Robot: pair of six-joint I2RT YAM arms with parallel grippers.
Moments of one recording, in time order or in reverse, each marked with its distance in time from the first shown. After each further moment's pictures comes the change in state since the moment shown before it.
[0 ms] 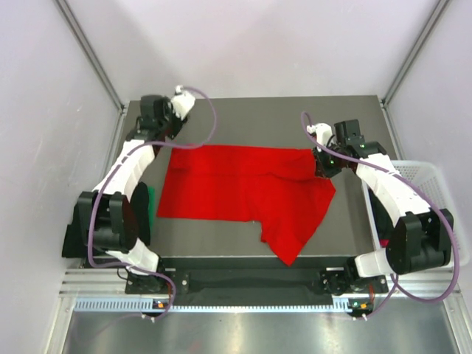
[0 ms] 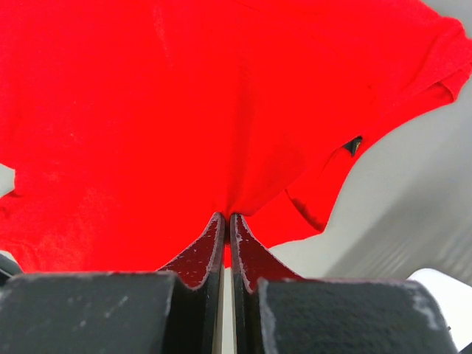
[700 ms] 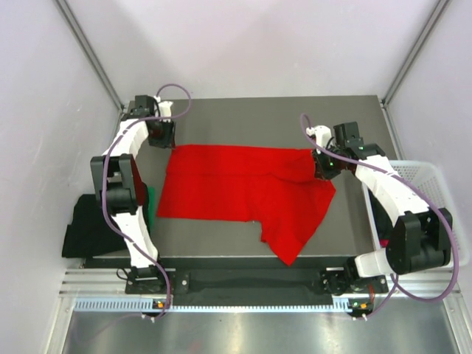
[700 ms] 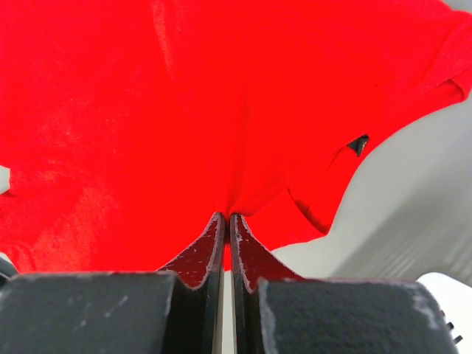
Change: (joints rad) left arm 0.161 0.418 0.382 -0.493 0.206 -0.502; right arm 0.000 0.000 -0.031 0.027 -0.004 -0.001
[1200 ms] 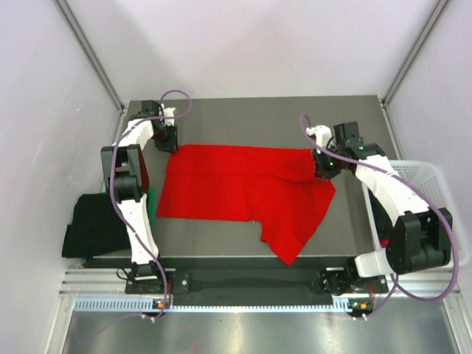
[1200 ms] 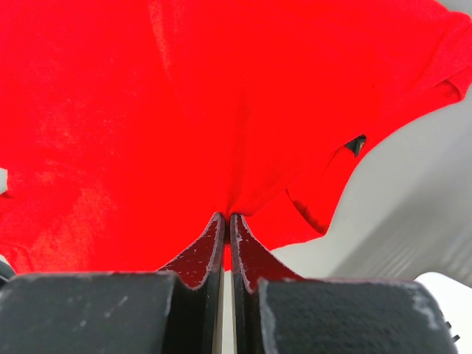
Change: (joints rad) left arm 0.019 0.208 0.127 0.007 0.058 -0.074; right arm 0.000 0.001 0.000 0.002 0.004 -0.001
